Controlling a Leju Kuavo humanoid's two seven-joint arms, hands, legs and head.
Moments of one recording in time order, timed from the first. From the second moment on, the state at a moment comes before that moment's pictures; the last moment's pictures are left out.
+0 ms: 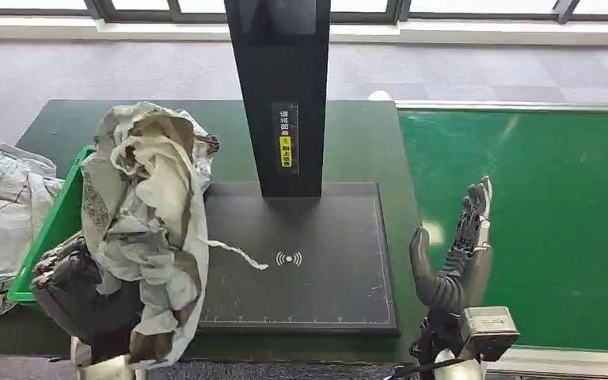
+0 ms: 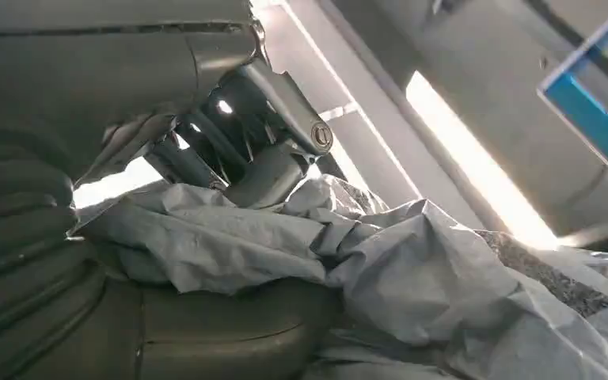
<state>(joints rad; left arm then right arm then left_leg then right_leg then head) 0.07 -0.12 -0.15 -1.88 -0.44 0.66 -0.67 0.07 0.25 0.07 -1.74 0.39 -0.20 -0.70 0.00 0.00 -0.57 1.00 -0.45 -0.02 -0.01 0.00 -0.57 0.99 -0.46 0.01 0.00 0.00</state>
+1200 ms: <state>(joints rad) -0.52 -0.06 0.24 -0.93 -1.23 0.50 -0.11 0.08 0.25 0.09 -1.71 0.41 -0.17 -0.70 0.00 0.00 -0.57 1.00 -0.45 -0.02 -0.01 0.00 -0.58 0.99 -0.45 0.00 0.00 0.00</state>
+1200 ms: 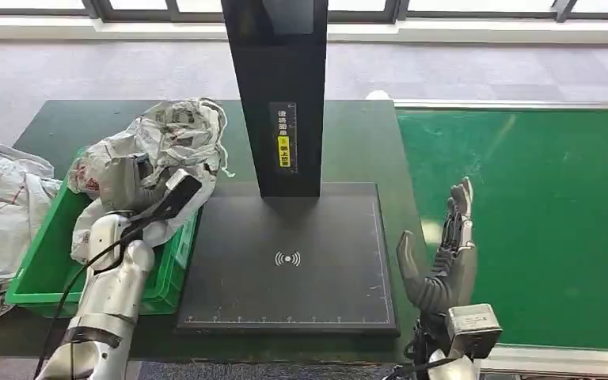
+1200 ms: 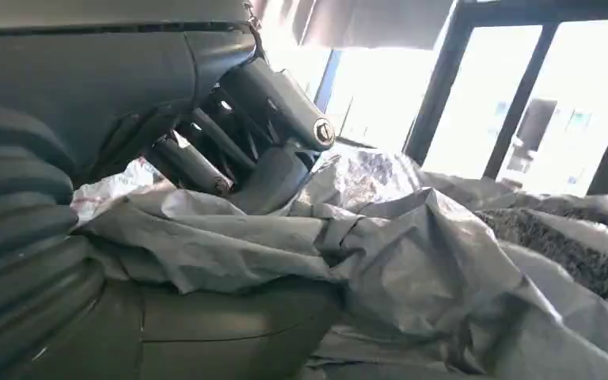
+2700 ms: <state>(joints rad) -0.59 -0.05 0.28 -0.69 -1.02 0.43 -0.25 0.11 0.21 0.09 -1.71 0.38 -0.22 -0.70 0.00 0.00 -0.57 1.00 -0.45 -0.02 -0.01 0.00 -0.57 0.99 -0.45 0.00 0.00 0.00</state>
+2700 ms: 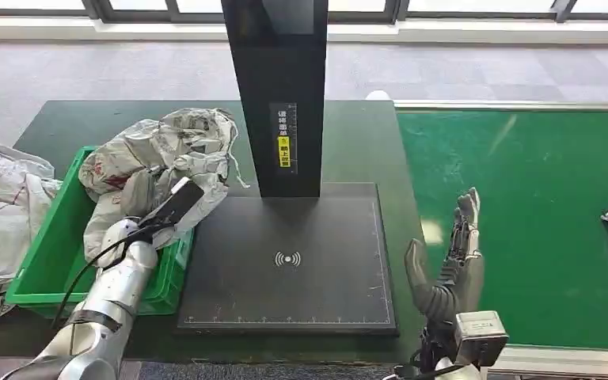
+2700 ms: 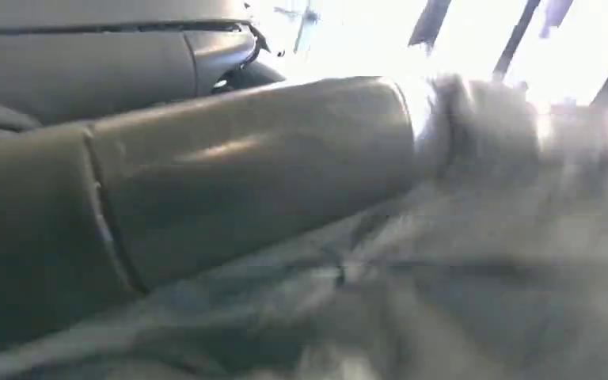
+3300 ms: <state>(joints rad) -0.26 -0.17 0.18 -1.30 -0.44 0.66 -0.53 0.15 0.21 0.09 -1.73 0.40 -0.27 -0.70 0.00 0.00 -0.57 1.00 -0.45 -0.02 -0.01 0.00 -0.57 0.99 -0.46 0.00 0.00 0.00</state>
